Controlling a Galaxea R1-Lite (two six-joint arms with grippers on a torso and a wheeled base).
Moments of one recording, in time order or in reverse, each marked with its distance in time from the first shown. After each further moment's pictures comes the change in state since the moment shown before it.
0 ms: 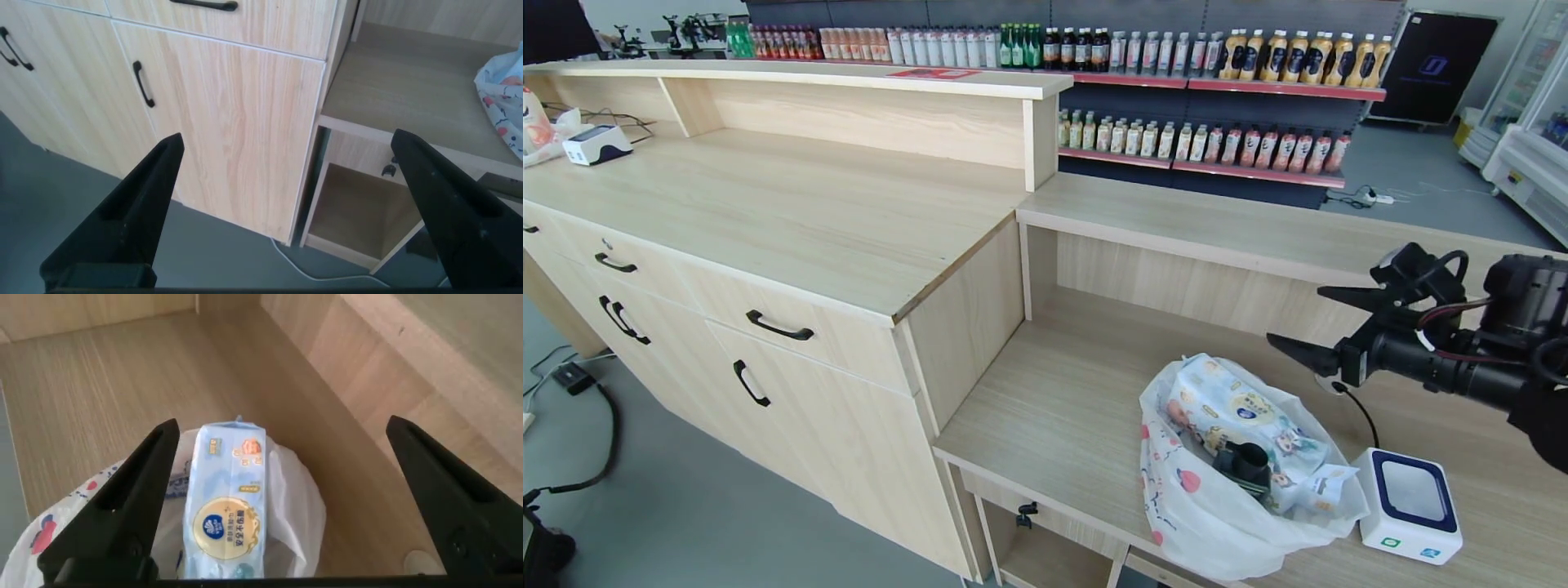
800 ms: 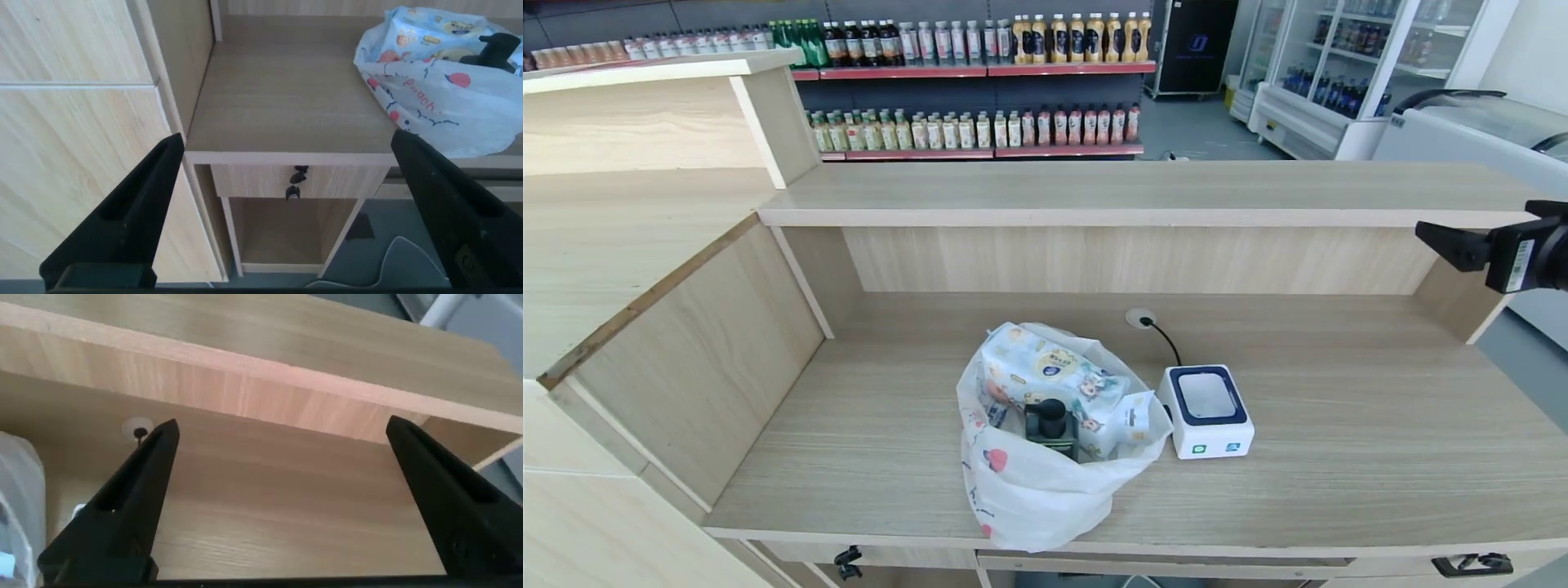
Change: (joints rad) left arm 0.000 0.000 0.000 0.001 0.000 0.000; right arm -0.004 -0.404 -0.151 0.394 -0.533 0.205
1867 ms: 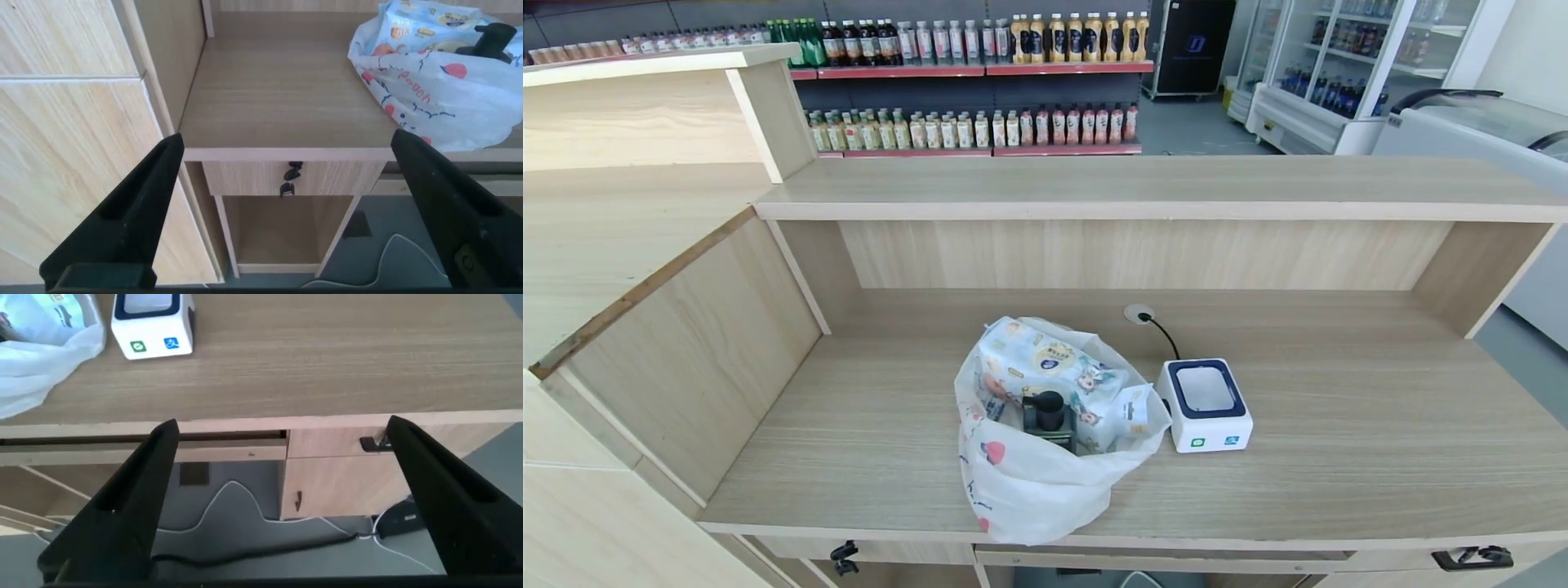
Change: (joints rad) left arm 0.000 0.000 0.000 -0.001 0.000 -0.001; right arm 0.026 -1.166 0.804 0.507 -0.025 0.248
